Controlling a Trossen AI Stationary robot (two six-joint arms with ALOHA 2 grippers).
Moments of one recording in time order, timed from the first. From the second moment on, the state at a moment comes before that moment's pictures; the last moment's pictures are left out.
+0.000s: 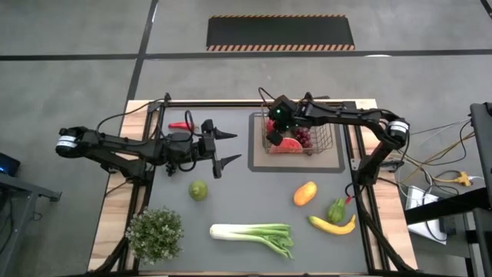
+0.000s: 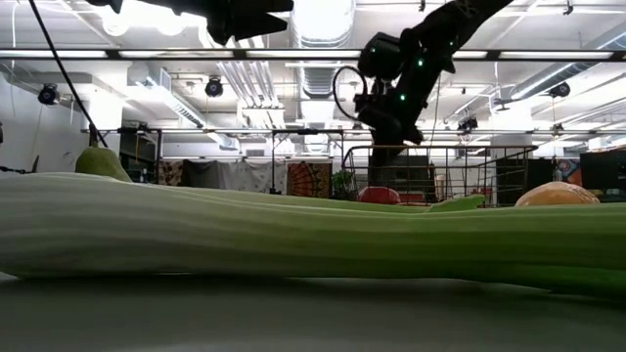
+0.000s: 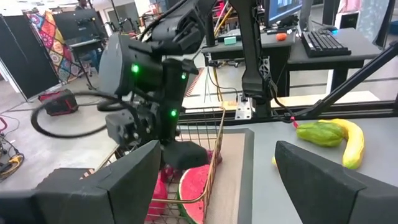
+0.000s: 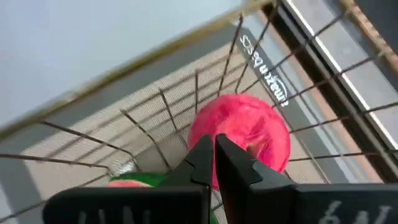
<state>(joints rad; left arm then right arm) -0.05 1.14 0.78 0.30 -0.29 0.14 -0.44 1.68 1.20 -0.51 0.09 0.03</state>
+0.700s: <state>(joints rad) 0.08 1.20 1.11 -0.62 -0.46 -0.07 -0.17 1.26 1.14 -0.61 0.08 0.02</state>
